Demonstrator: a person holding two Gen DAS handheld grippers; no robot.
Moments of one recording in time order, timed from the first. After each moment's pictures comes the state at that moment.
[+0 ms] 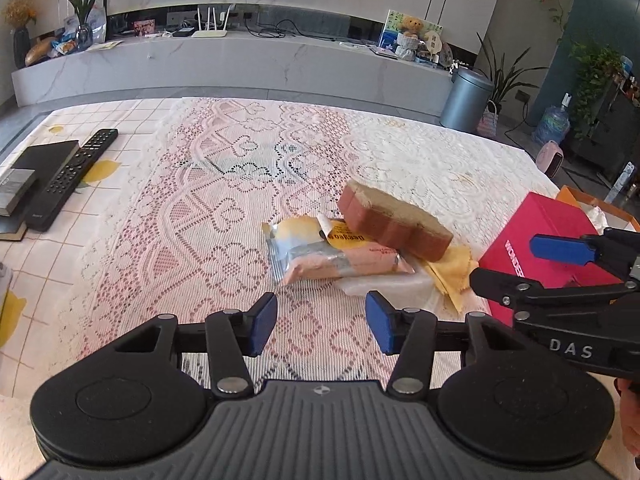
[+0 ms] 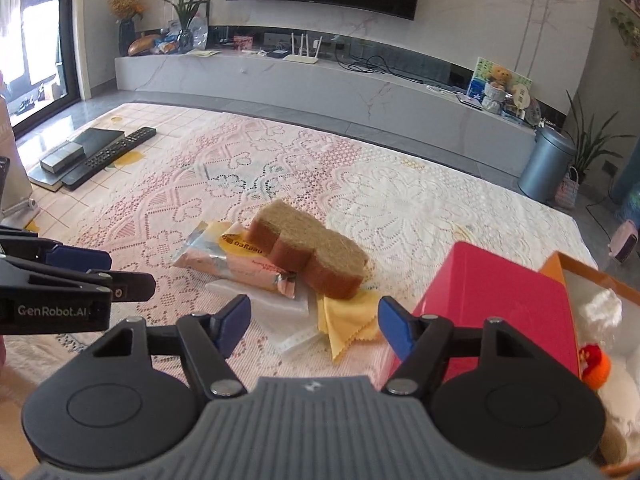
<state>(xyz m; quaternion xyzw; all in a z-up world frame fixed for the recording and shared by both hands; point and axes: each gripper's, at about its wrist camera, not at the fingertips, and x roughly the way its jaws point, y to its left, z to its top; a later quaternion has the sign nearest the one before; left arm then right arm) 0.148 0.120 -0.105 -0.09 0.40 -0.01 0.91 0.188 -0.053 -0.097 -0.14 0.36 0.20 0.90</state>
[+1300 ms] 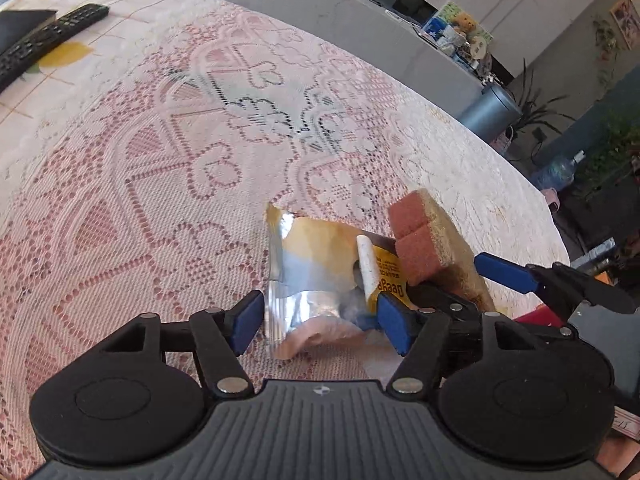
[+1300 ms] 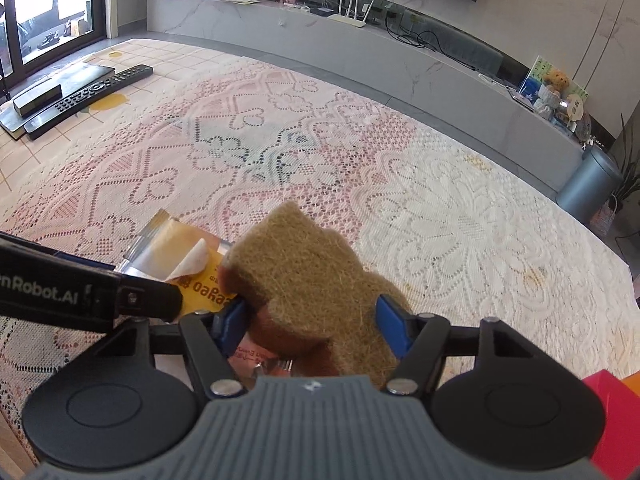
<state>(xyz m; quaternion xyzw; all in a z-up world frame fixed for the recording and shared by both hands) 0.230 0.163 -0.175 -0.25 0.45 -0.02 0.86 0.288 0.005 -0.164 -0.20 0.39 0.24 0.87</state>
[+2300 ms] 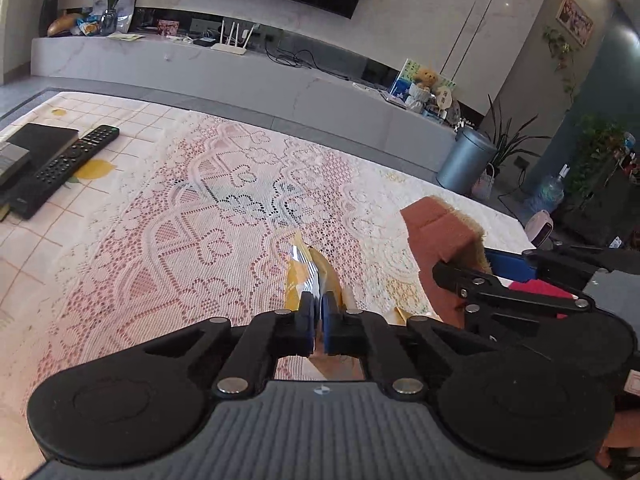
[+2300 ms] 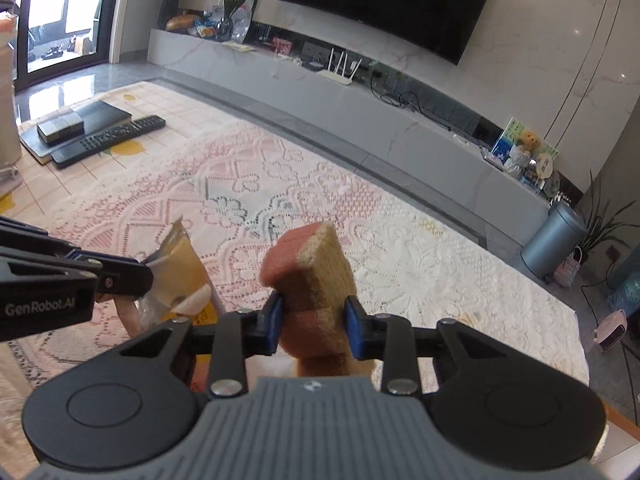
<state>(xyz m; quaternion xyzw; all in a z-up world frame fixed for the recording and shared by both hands) 0.154 0.133 -0.098 -0.18 0.34 0.00 0.92 0.215 -0.013 -0.080 -0.22 0.30 0.23 0.90</state>
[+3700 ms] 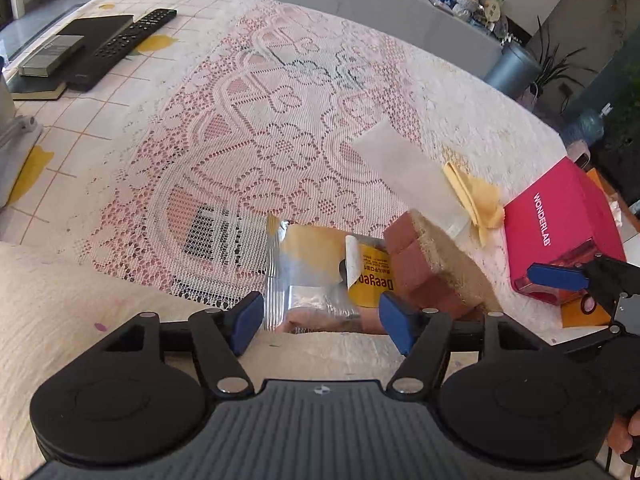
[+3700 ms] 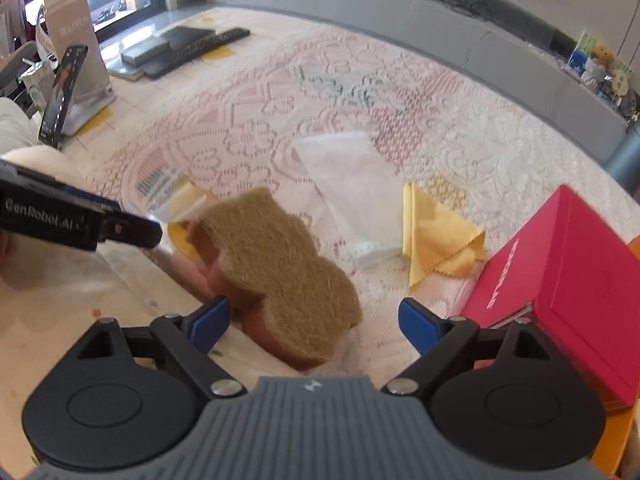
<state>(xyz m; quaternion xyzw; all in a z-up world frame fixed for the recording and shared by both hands) 0.110 0.151 -0.134 -0.18 0.50 0.03 0.85 0.162 -0.048 -0.130 -0.19 0.46 0.32 0.81</state>
